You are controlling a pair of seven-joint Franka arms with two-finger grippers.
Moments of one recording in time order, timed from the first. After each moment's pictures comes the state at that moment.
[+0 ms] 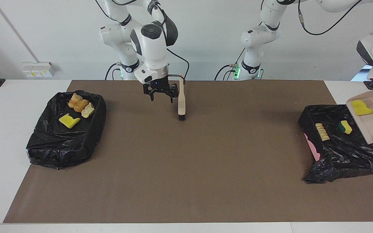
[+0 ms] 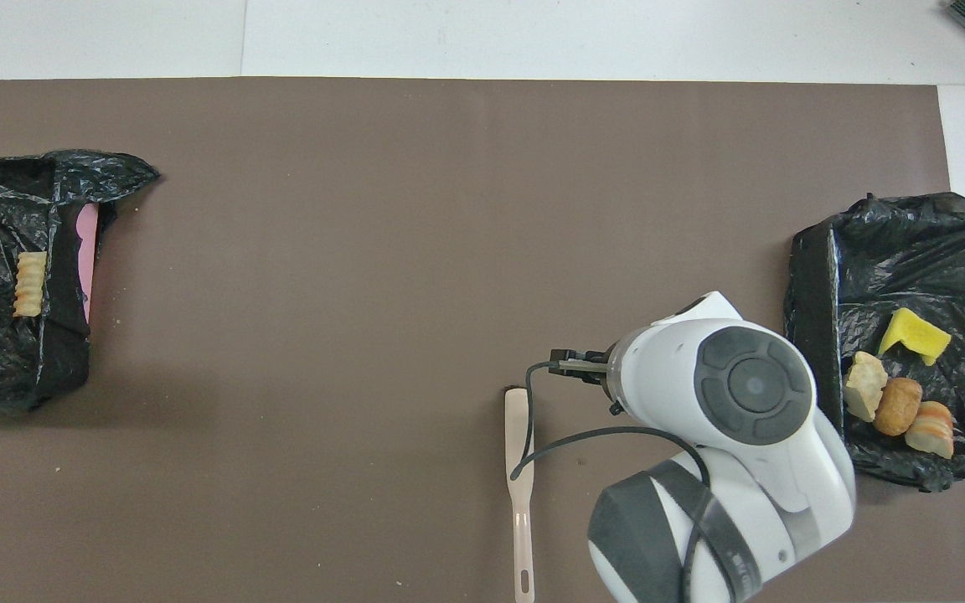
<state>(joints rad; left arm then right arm) 0.36 0.13 -0.06 -1.69 0.98 2.02 1.59 0.20 -0.10 0.24 -2.08 0.01 2.07 0.61</state>
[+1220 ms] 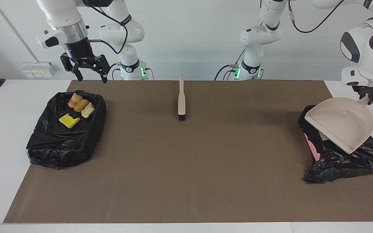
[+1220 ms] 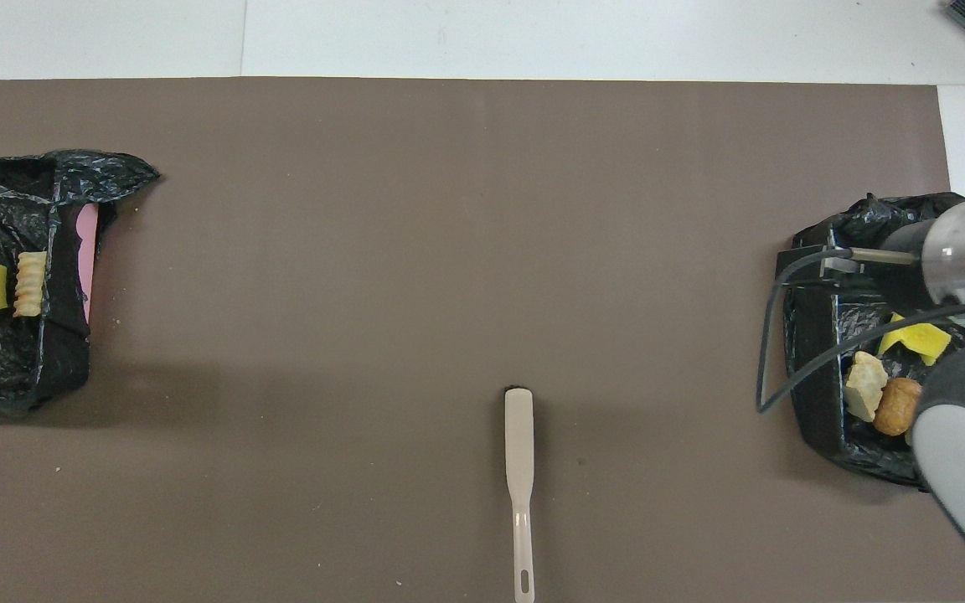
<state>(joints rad) 0.22 0.08 -0.07 -1.71 0.52 1.77 1.15 0.07 -0.12 -0.06 -1.63 0.01 1.62 0.14</state>
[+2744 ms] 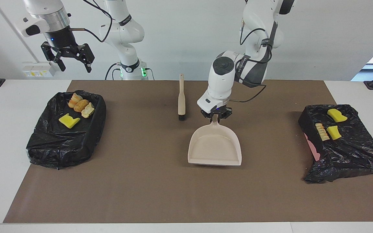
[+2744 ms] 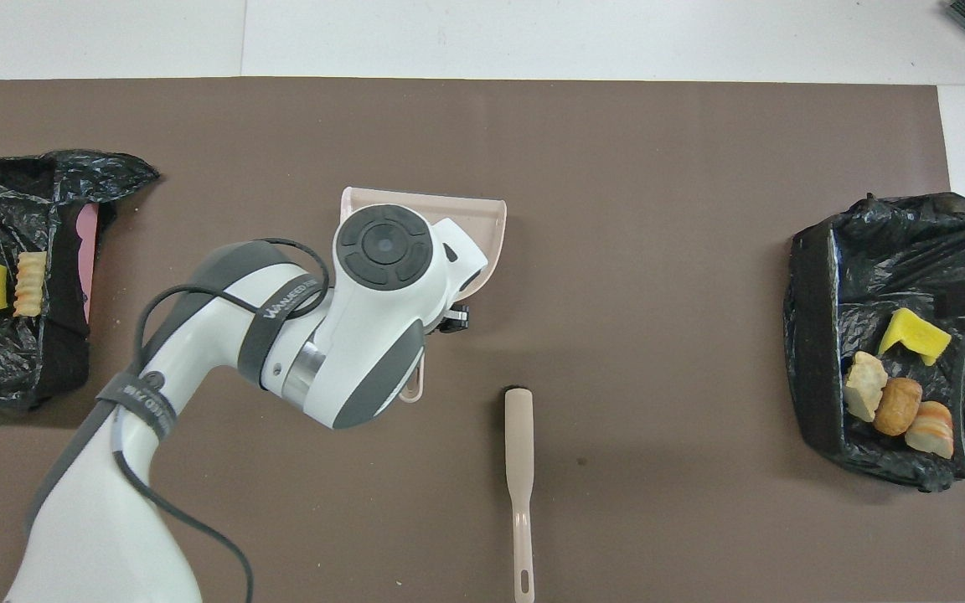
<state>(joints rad) -0.57 0.35 -0.08 -1.67 0.02 1.97 -0.55 0.03 -0.12 -0.07 -1.59 -0.03 1.50 0.03</state>
